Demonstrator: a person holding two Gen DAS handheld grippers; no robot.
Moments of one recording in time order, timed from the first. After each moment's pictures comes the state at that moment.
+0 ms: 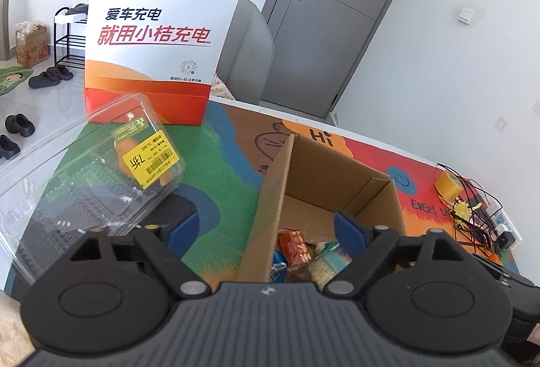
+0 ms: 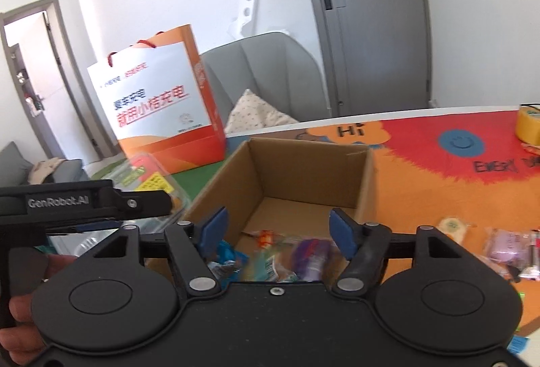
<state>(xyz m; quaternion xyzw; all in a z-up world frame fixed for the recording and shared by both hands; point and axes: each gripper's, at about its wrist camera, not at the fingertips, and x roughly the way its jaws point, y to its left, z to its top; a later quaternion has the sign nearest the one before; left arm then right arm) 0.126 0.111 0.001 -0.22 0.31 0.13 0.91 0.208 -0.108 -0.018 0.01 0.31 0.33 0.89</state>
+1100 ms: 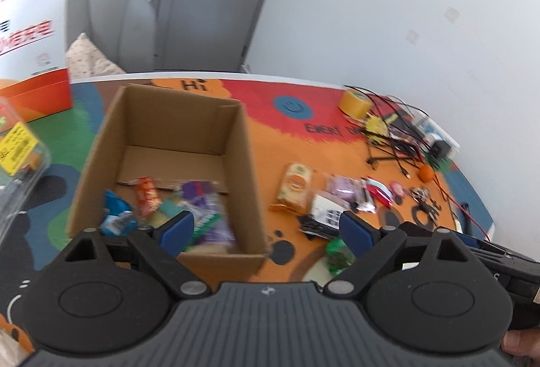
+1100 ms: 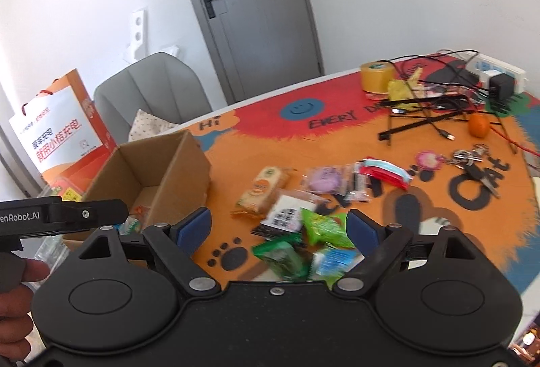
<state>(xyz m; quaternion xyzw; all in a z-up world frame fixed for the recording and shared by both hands) 0.144 -0.022 0.006 -0.14 0.36 -0.04 0.92 0.176 -0.270 -0.024 0.07 0.33 0.16 0.93</state>
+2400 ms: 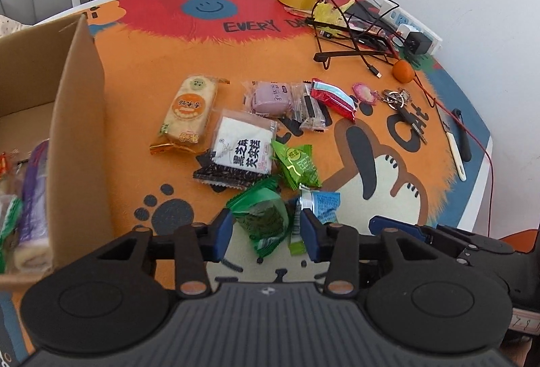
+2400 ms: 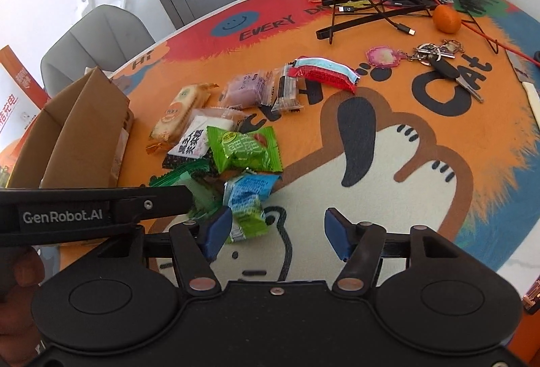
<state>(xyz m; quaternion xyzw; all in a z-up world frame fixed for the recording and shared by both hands) 0.226 -0.133 -0.065 -0.07 0.50 -0.12 0.85 0.215 -0.307 -0.103 0.10 0.47 0.11 0.87</state>
